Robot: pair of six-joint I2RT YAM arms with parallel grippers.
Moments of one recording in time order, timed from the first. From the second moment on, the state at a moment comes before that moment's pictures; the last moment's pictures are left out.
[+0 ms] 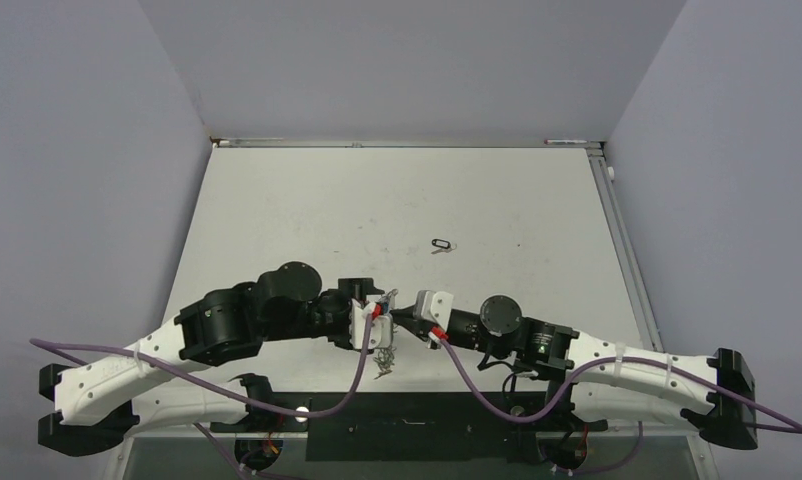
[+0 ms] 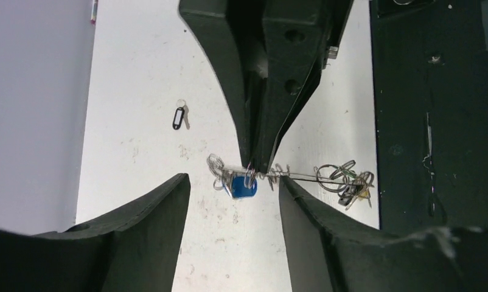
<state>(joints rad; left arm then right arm) -1.21 0.90 1.16 -0.75 0.07 0.56 1.22 0.90 0.61 0.21 -0.10 -0.27</state>
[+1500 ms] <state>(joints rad) -0.61 1.77 1.40 -0.04 0.36 -0.06 1.01 0.69 0.93 -0.26 0.96 -0.17</state>
